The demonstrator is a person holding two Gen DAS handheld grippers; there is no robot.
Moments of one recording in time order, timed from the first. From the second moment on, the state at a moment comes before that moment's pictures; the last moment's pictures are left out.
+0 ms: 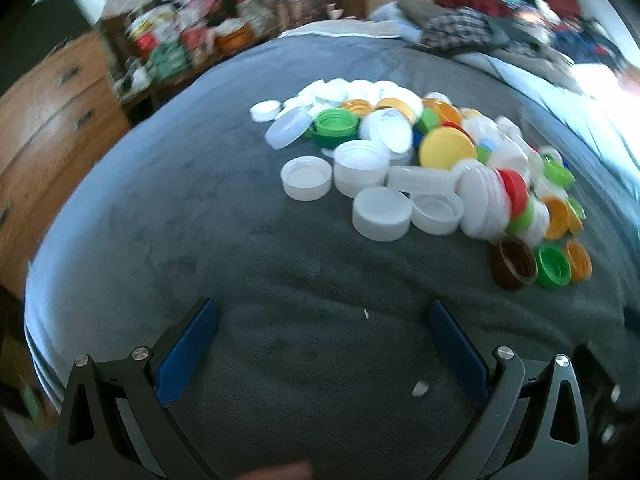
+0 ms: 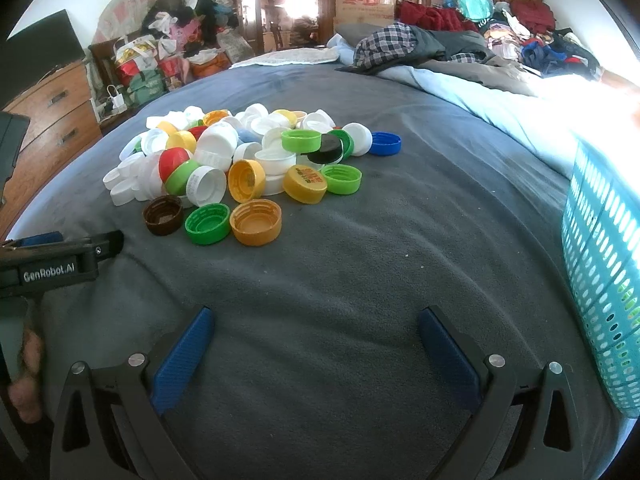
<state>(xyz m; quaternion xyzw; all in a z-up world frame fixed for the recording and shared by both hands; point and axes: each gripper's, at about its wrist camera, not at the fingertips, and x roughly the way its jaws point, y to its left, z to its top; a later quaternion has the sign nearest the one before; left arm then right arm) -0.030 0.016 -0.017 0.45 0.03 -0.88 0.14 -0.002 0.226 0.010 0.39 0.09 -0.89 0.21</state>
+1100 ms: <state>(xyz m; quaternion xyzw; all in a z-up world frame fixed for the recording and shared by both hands) -0.038 0.048 0.012 0.43 0.01 -0.90 -0.10 -0.031 0.240 0.038 0.41 0.04 -0.86 0.30</state>
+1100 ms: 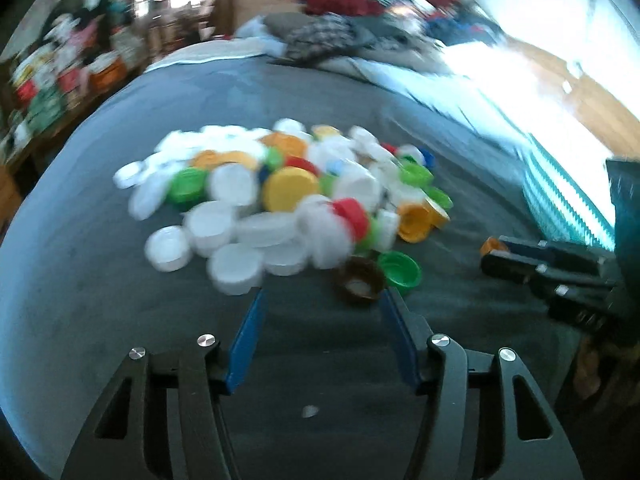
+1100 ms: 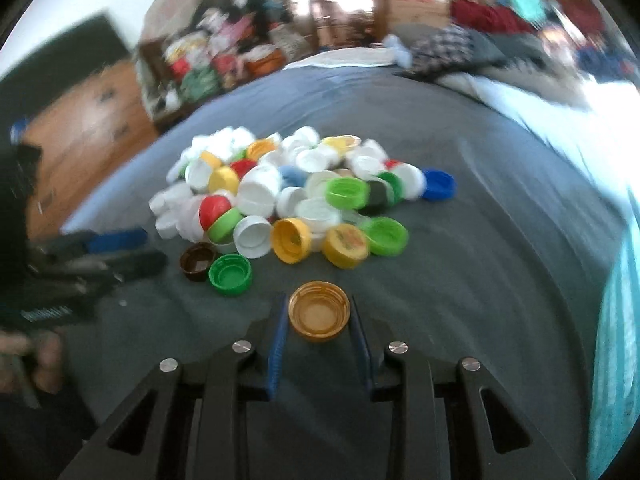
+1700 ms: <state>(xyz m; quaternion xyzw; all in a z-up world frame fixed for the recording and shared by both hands) -0.048 0.056 0.014 0.43 0.01 -0.90 -0.08 -0.038 0.250 0.036 0.41 0.00 -0.86 0.29</state>
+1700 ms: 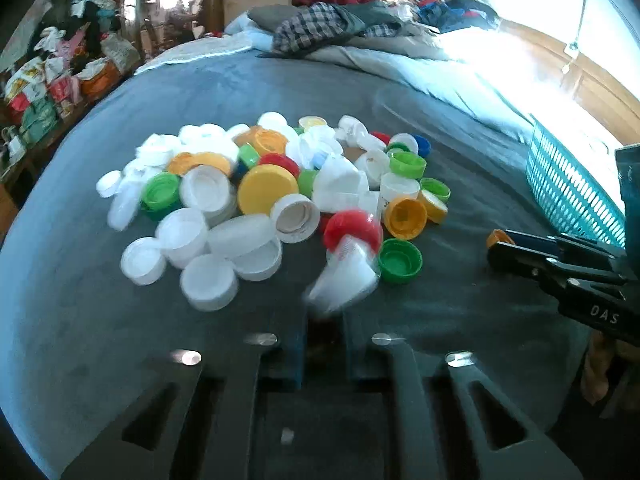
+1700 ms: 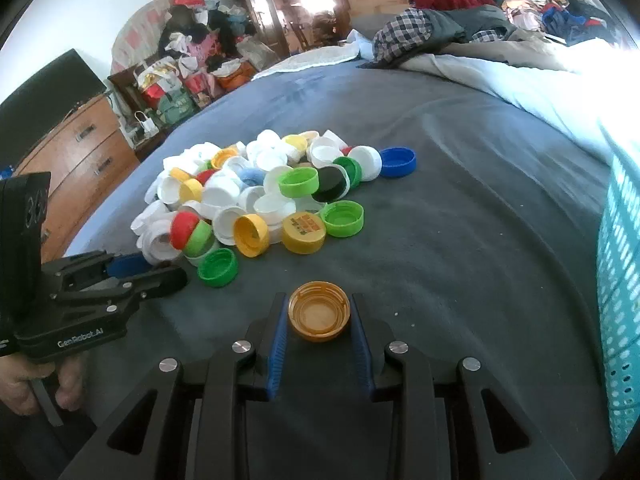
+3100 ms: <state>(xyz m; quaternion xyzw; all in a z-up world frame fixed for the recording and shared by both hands) -0.021 0.028 0.016 0.44 0.03 -0.90 0.01 0.013 0.284 0.081 0.36 0.00 -0.89 0.29</state>
